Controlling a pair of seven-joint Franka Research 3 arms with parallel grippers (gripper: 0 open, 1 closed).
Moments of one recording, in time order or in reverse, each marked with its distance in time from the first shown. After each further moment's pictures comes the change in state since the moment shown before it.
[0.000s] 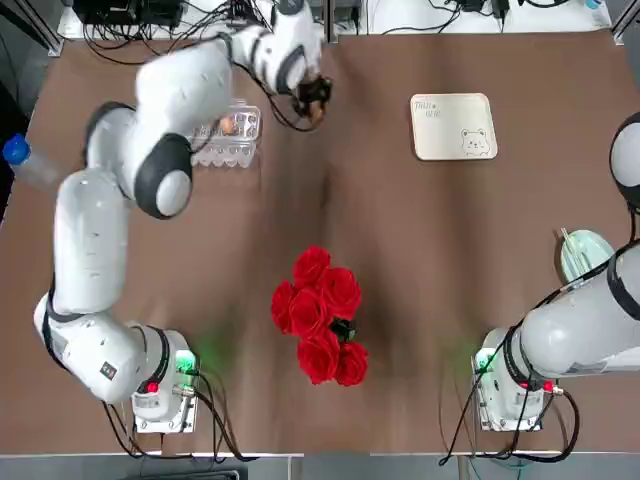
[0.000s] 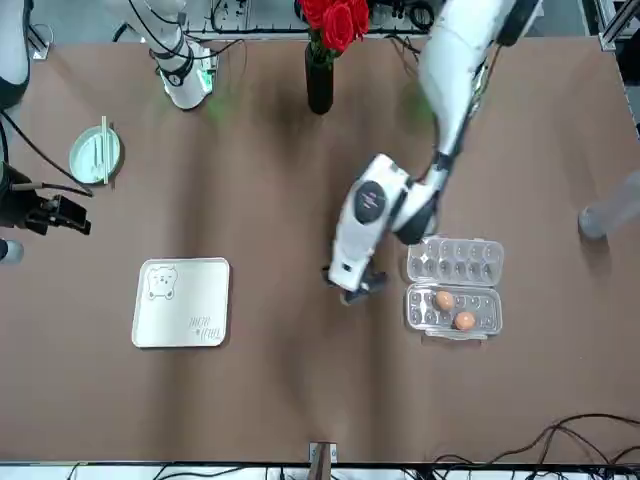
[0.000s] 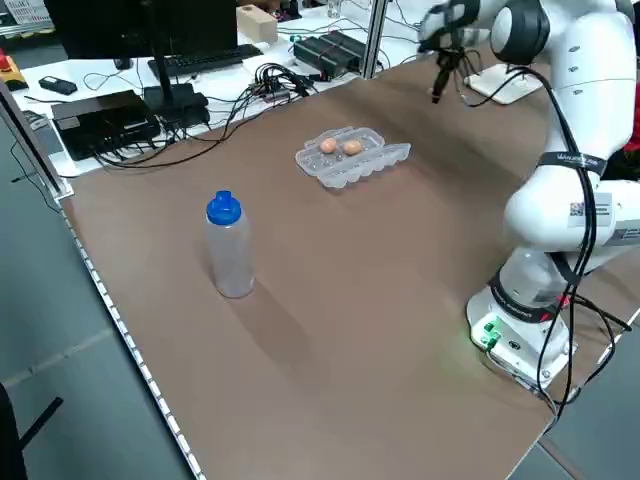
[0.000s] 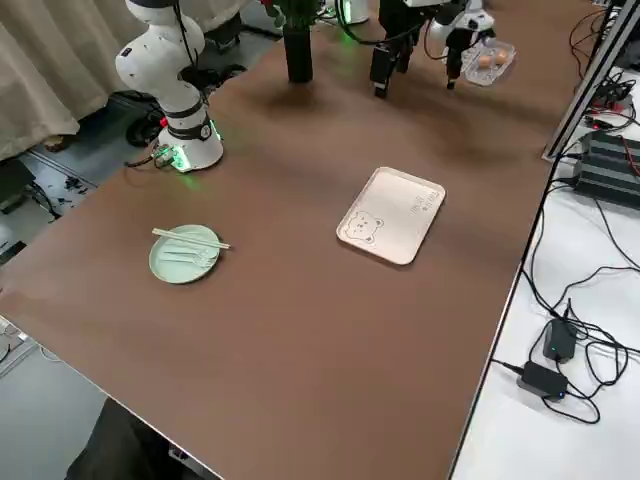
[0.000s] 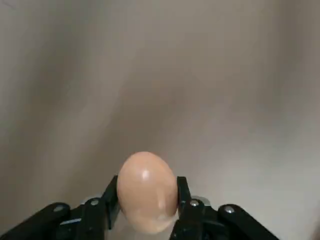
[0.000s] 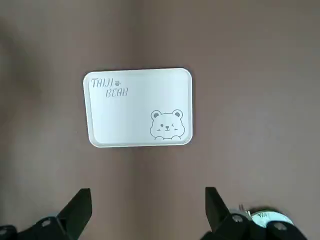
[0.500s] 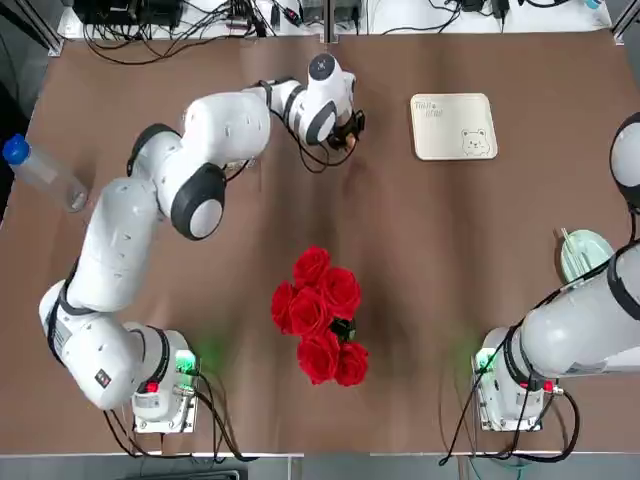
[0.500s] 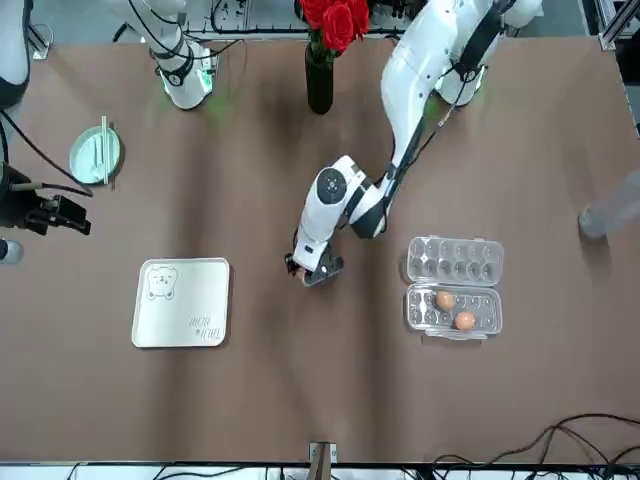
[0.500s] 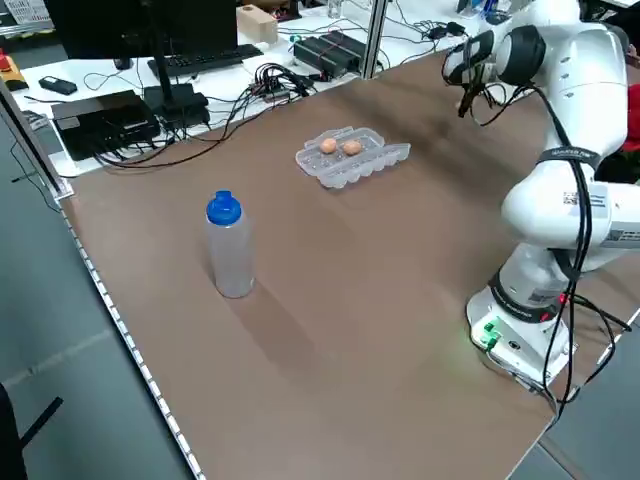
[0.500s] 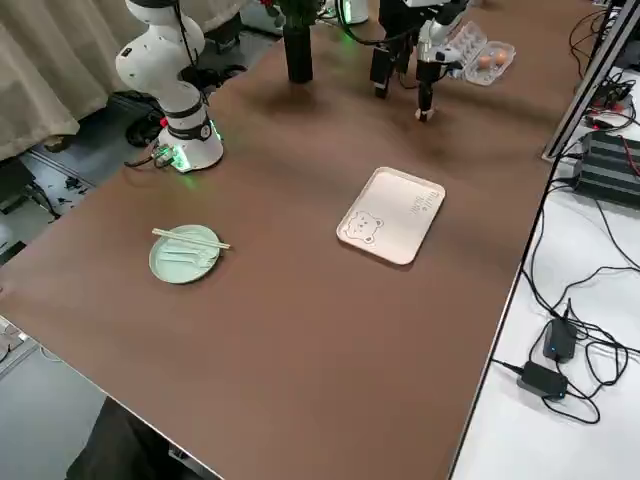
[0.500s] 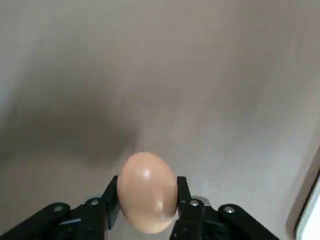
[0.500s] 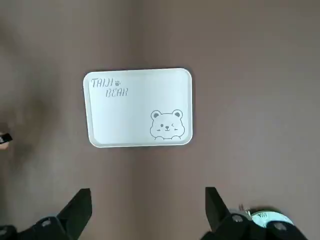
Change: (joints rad) left arm -0.099 0.156 -0.008 0.051 -0.029 0.193 -0.073; right arm 0.000 0.001 0.000 0.000 0.000 0.000 0.000
